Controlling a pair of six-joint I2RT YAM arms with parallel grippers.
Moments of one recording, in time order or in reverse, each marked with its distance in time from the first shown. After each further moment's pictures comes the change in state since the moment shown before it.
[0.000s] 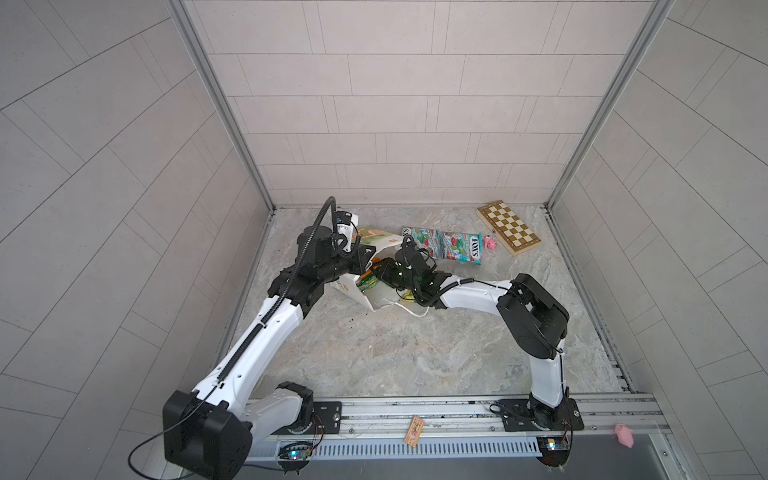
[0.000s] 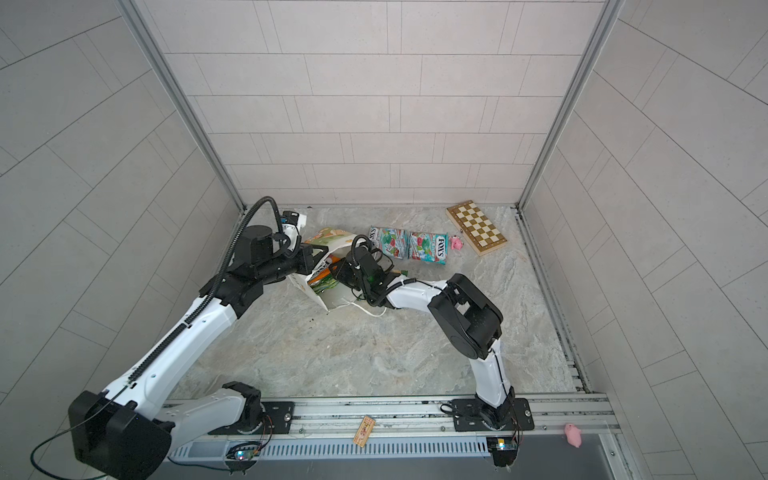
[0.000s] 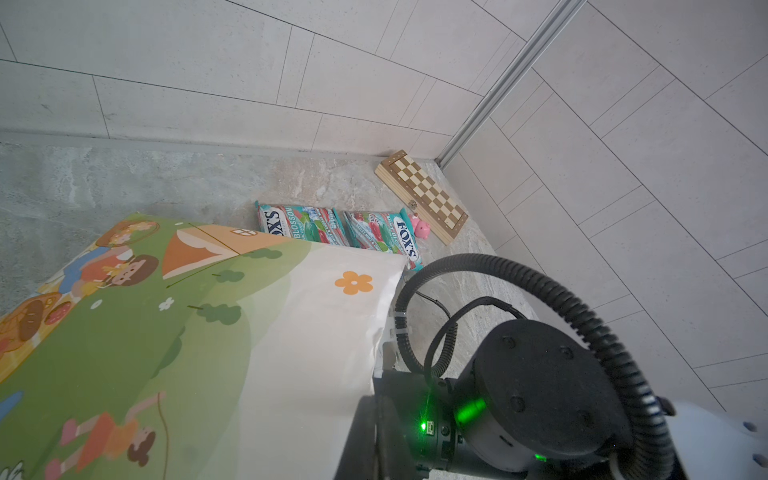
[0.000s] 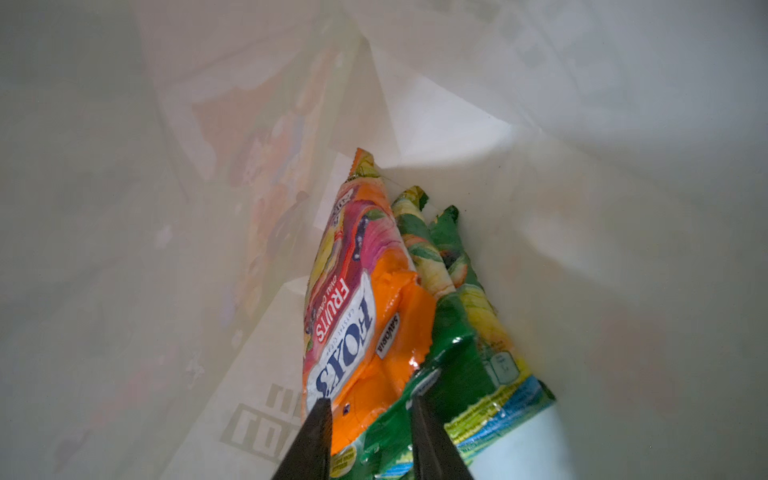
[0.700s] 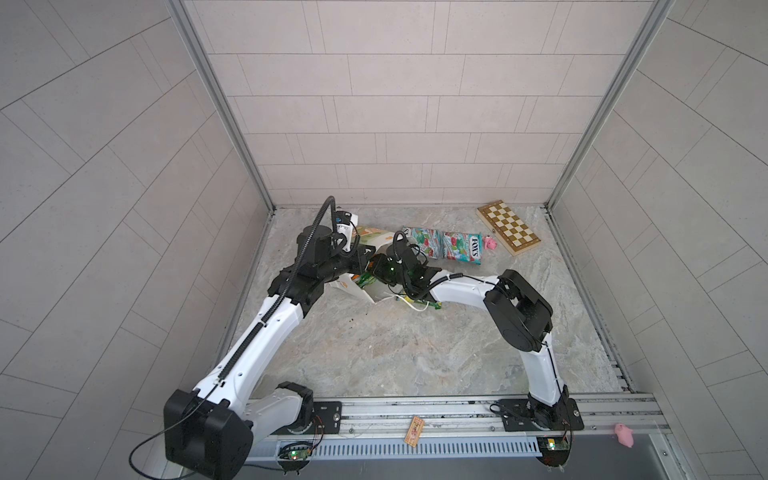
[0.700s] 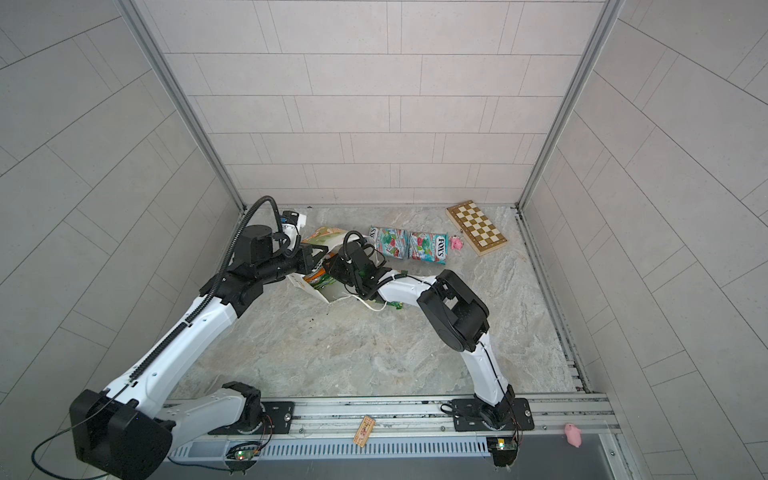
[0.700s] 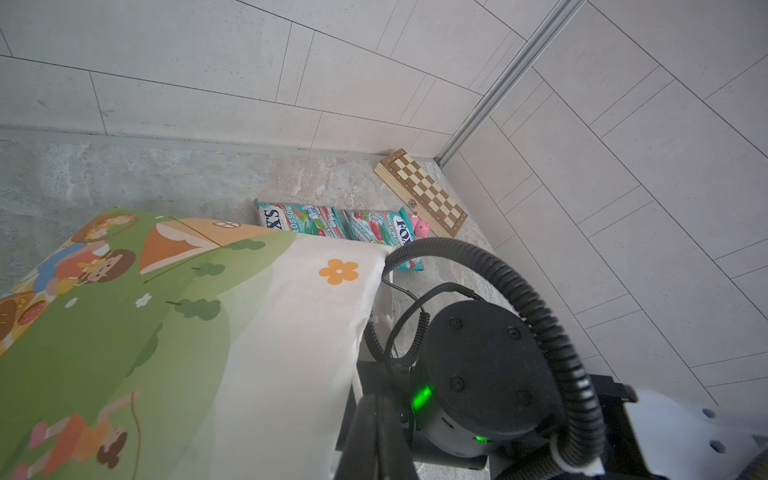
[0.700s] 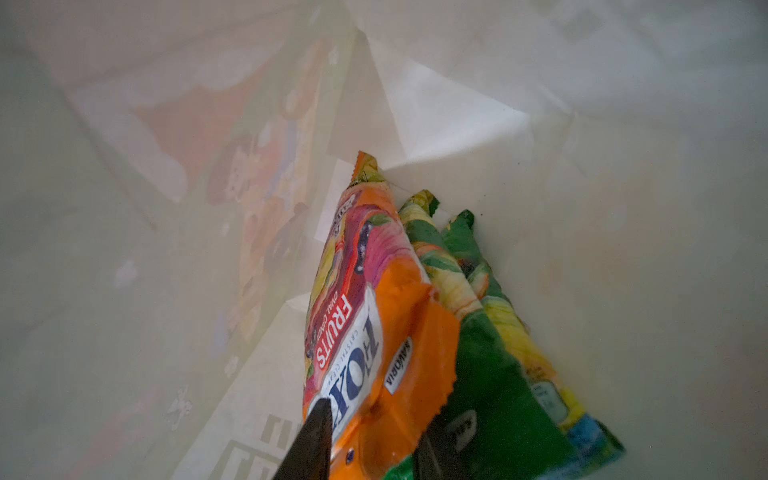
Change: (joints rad) left arm 0.000 0.006 0.000 0.001 0.013 -0.001; right arm 0.000 0.115 0.160 -0.052 -0.027 0.012
